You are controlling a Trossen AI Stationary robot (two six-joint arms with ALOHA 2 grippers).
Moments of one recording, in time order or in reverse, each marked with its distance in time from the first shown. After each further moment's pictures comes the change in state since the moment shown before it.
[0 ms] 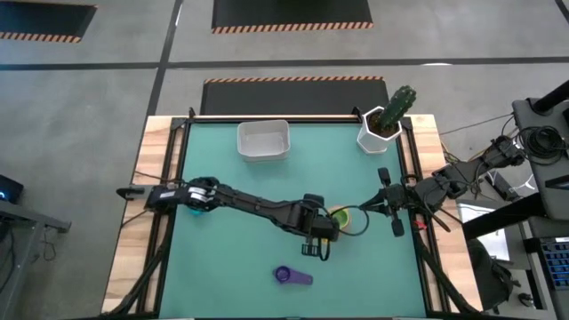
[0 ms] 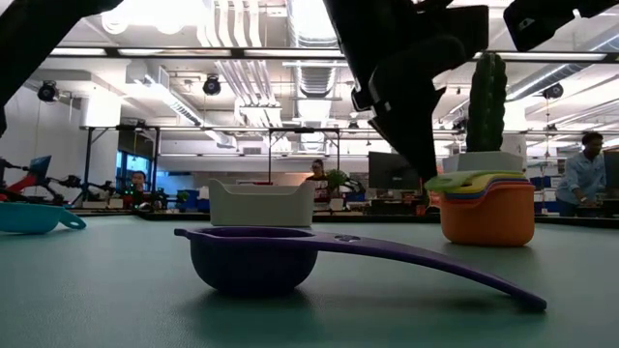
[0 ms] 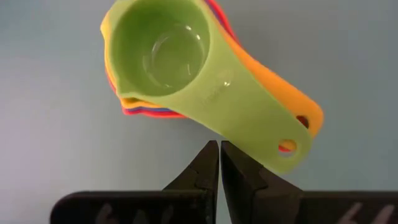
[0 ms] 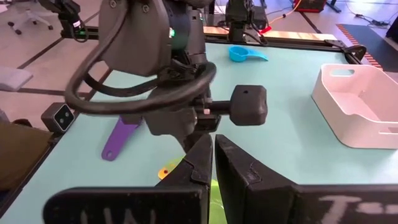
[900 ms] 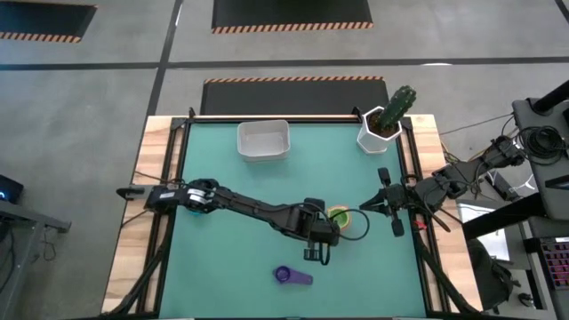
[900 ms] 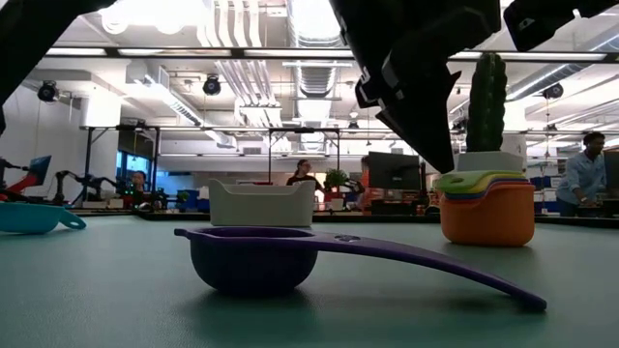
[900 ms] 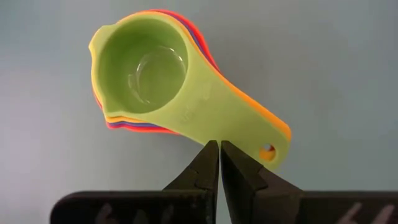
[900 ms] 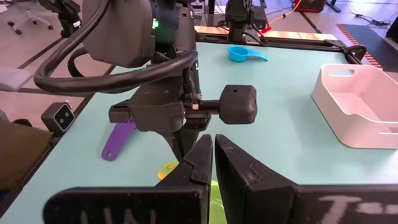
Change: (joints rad) left arm -0.020 0.000 0.002 0.043 0.005 -0.046; right arm 0.000 0.000 0.000 0.000 0.000 0.000
